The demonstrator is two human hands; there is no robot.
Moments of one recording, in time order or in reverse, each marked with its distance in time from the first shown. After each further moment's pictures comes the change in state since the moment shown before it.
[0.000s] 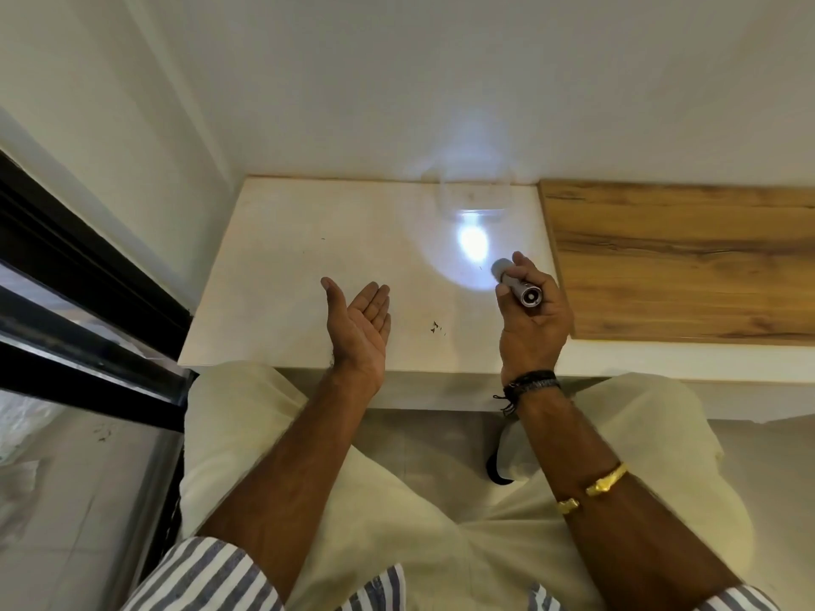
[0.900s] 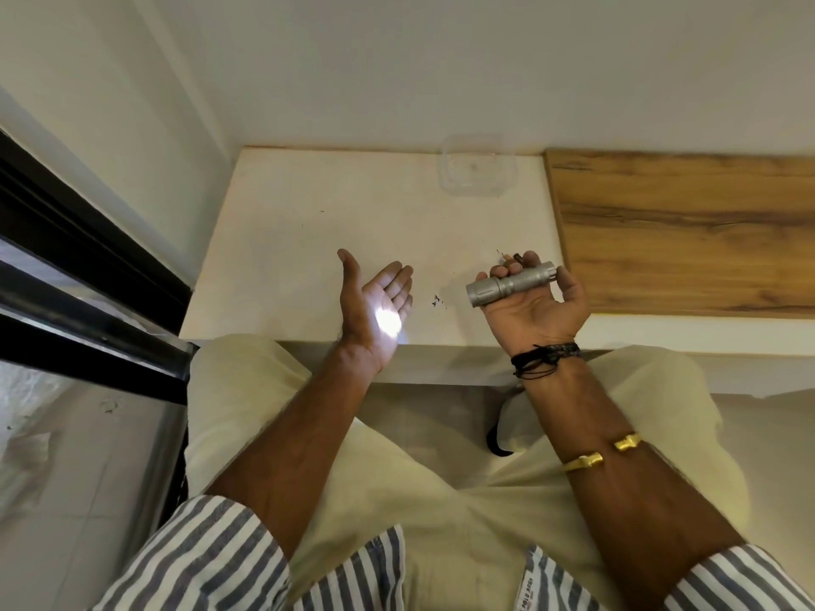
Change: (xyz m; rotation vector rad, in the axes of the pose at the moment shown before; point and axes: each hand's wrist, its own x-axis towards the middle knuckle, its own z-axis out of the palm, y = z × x) left_hand -0.005 -0.004 0.001 -0.031 -0.211 -0.201; right_hand 0.005 -0.004 -0.012 1.027 -0.038 0.742
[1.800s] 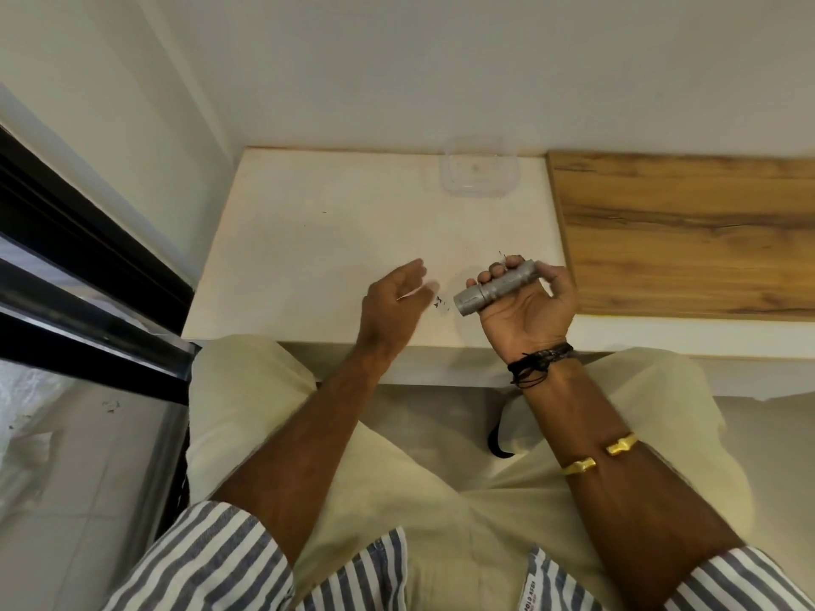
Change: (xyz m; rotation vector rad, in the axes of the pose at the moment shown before) left_hand 0.001 -0.012 0.006 0.907 0.149 0.369; right_hand -0.002 0.009 0.006 -0.253 0.005 0.004
